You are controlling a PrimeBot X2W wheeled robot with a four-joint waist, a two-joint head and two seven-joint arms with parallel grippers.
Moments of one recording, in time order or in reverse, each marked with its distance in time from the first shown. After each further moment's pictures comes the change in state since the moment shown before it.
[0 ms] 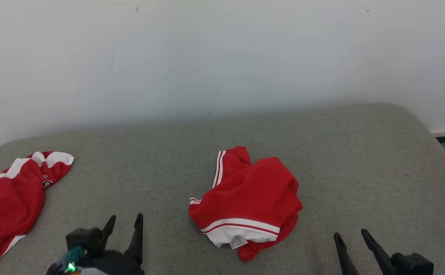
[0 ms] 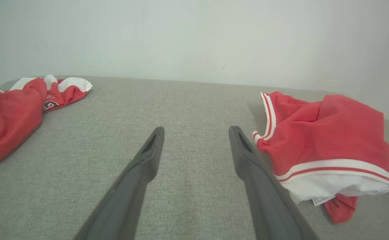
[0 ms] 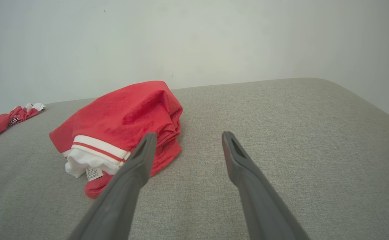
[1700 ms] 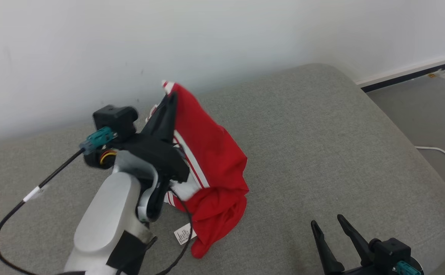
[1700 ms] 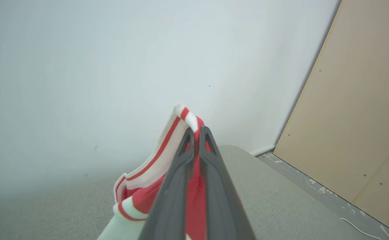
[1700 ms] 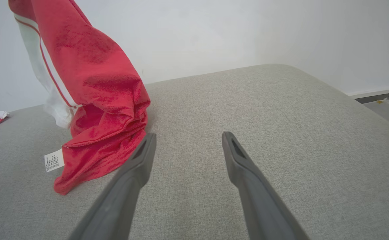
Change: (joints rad) left arm -0.523 -0.037 -0.202 0.116 -0.204 0.033 0.047; right arm -0.088 0.003 0.097 0.008 0.011 0.000 0.007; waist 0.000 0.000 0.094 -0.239
